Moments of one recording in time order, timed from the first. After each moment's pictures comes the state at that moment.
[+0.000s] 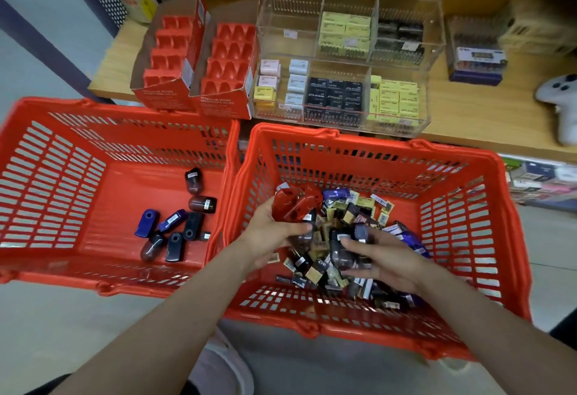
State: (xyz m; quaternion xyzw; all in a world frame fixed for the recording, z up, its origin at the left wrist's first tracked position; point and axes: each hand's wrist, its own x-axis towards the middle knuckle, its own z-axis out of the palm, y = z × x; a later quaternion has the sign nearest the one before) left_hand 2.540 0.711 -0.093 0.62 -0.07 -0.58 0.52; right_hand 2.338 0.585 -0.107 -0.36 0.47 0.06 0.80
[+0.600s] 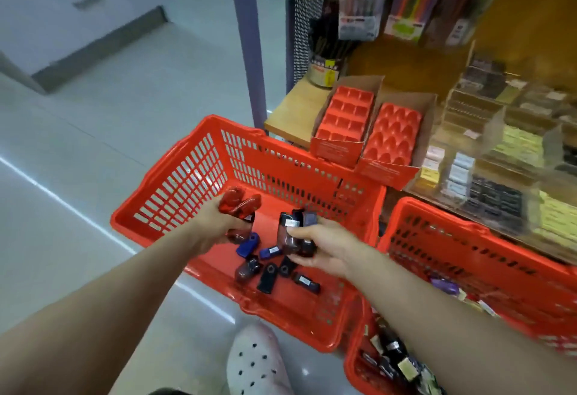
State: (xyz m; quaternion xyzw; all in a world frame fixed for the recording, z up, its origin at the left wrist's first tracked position) left_hand 2.785 0.901 -0.054 0.76 0.03 -0.38 0.53; right_hand 2.652 0.734 -0.033 -0.42 0.43 0.13 0.79
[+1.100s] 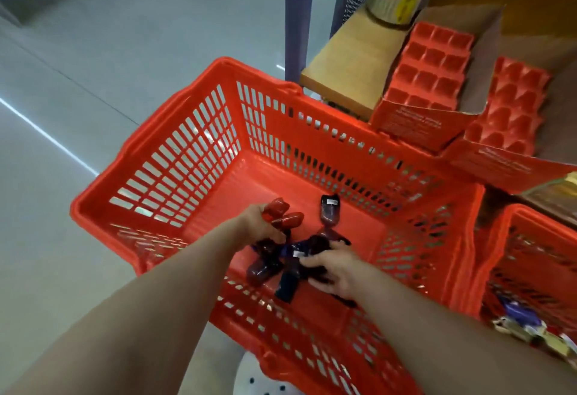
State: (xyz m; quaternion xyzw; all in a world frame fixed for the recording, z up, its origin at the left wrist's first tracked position) left_hand 2.826 0.875 -0.207 0.78 -0.01 -0.49 0.39; right_hand 2.693 0.750 -0.180 -0.44 0.56 0.22 0.67
